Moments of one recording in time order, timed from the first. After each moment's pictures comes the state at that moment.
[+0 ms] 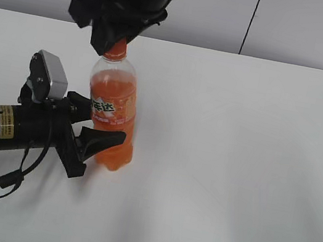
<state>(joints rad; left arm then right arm) -0.26 2.01 -0.55 0.86 -1.15 -0.17 0.80 2.06 -2.04 0.17 1.21 -0.27</state>
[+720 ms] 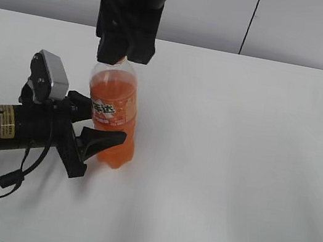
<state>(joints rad) -0.26 2.01 -0.55 0.86 -1.15 -0.16 0.81 2.05 -2.04 0.16 1.24 -1.22</state>
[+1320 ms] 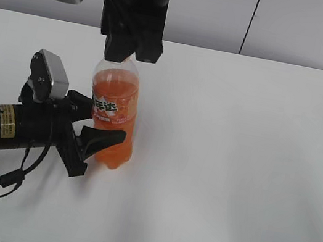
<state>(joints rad) -0.26 2.01 -0.55 0.86 -1.14 -0.16 0.81 2.05 -2.04 0.13 1.23 -1.25</state>
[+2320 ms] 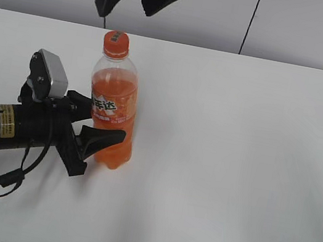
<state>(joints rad) -0.26 2.01 -0.55 0.86 -1.14 -0.17 0.80 1.95 -2.04 0.13 1.23 0.11</state>
